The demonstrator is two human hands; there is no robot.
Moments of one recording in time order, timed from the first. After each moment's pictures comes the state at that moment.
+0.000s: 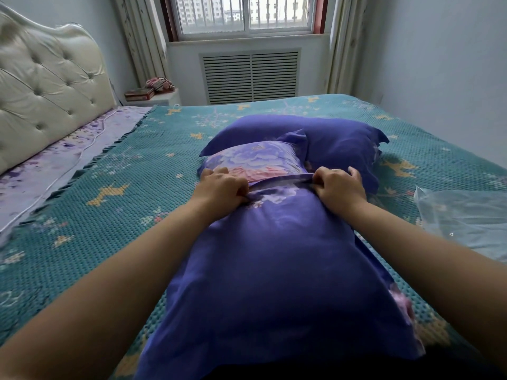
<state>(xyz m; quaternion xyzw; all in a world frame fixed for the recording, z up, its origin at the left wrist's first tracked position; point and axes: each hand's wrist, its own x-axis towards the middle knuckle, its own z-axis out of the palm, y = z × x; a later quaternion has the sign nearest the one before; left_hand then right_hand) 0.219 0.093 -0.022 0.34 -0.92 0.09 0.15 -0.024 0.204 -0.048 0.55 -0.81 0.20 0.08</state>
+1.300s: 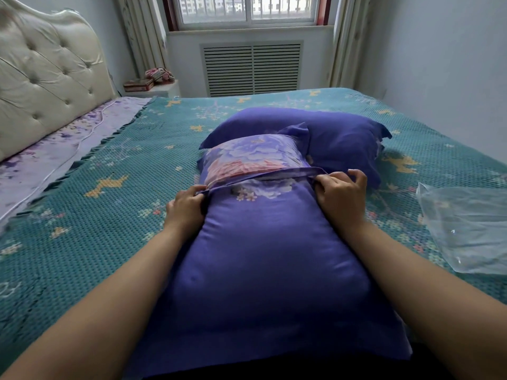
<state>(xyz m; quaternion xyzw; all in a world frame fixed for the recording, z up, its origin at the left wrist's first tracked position) 0.276 0.063 -0.099 0.48 -0.86 -0.02 0.18 -0.015 0.208 -0.088 0.52 -0.72 0.27 0.37</state>
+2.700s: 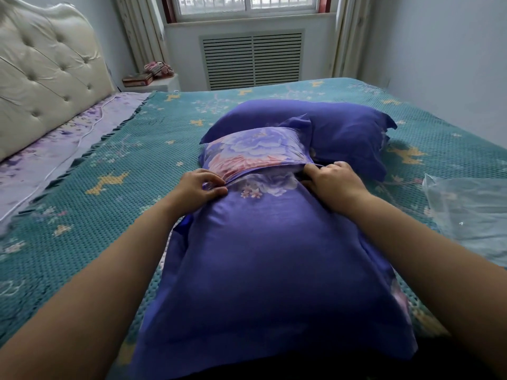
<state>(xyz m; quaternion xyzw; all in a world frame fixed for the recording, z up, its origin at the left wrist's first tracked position) 0.264 0.050 -0.059 0.36 -0.88 -0.23 0.23 -0.007 0.199 -0.057 0.64 -0.74 0.04 0.21</state>
